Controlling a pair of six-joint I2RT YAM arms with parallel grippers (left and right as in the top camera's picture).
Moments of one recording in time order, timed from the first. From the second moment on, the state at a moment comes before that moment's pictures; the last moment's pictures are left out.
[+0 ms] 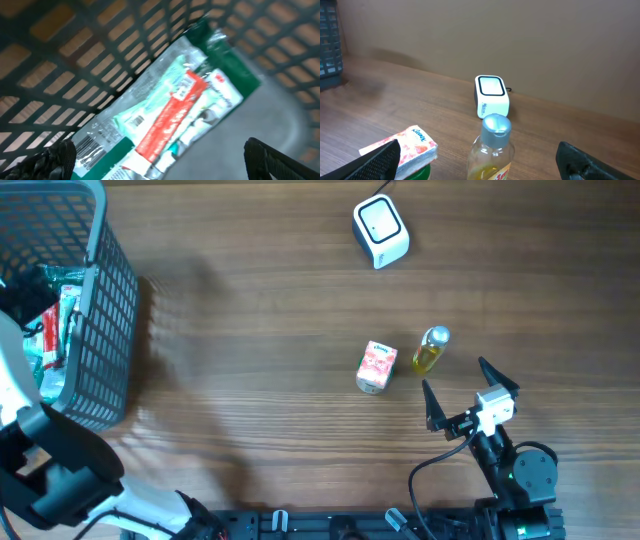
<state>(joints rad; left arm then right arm) 0.65 1.81 1.56 -0.70 -0.13 -0.08 0.14 0.02 0.01 0.01 -0.23 -0.11</state>
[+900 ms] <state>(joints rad) 0.67 1.99 1.56 -0.69 -0.05 0.48 0.14 0.02 0.01 0.01 -0.23 -0.11</state>
